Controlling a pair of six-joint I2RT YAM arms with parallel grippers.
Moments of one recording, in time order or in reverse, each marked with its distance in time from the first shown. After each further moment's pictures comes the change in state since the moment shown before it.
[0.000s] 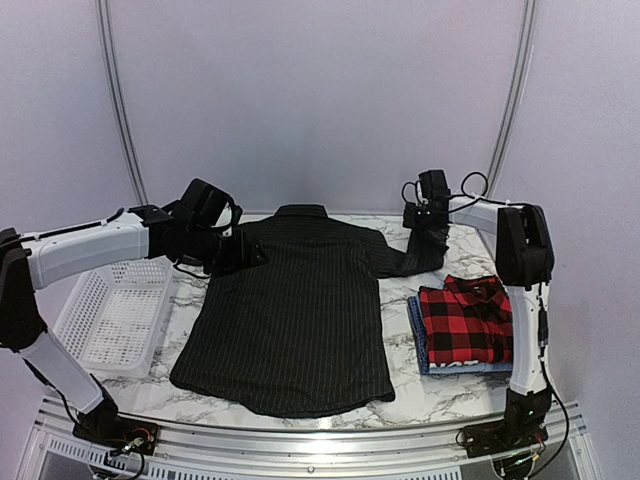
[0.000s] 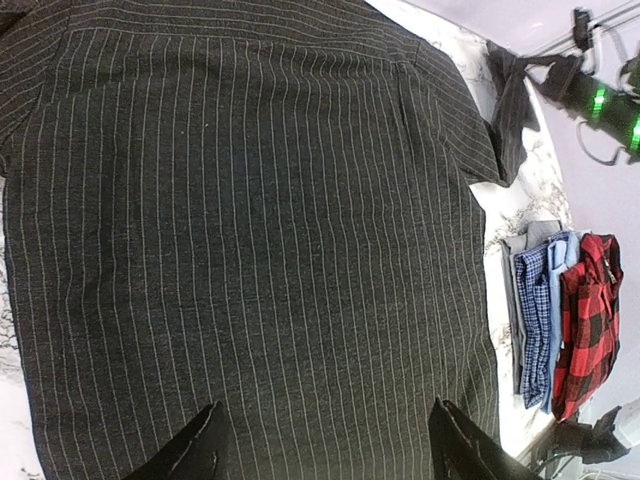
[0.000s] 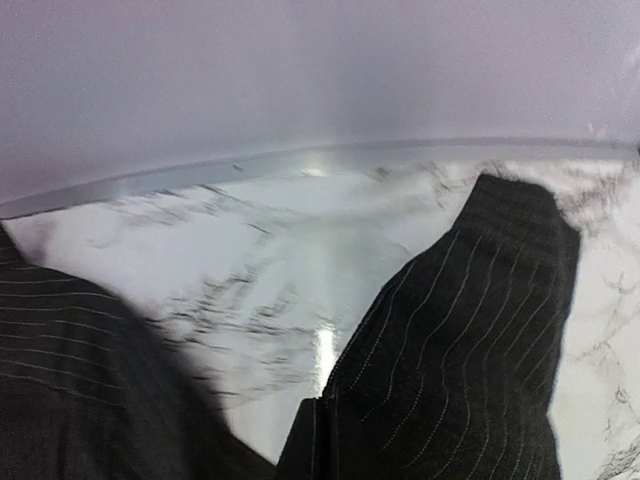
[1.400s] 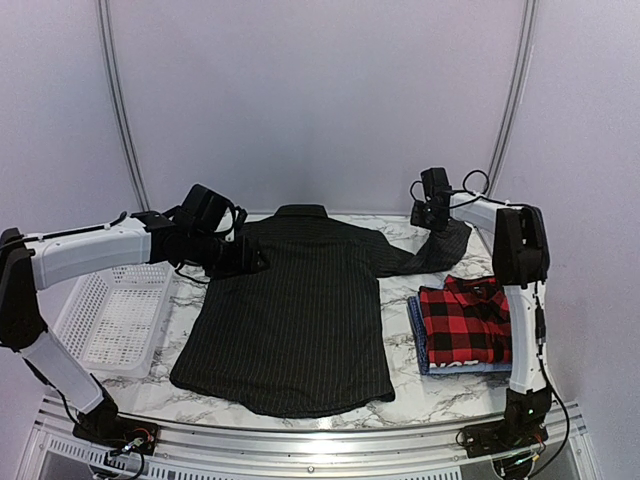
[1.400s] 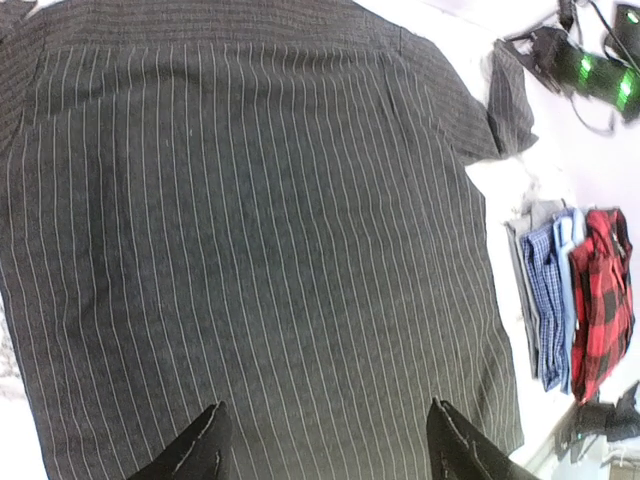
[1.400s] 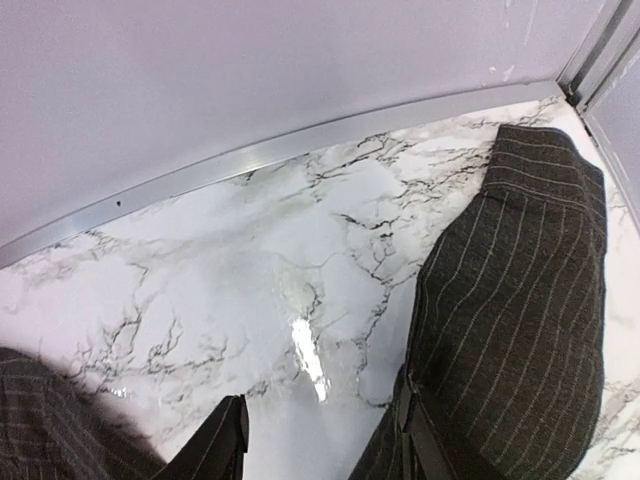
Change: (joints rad) left arm -0.002 0.016 -0.028 0.056 0.016 0.084; right arm -0.017 0.011 0.075 -0.100 0.158 0.113
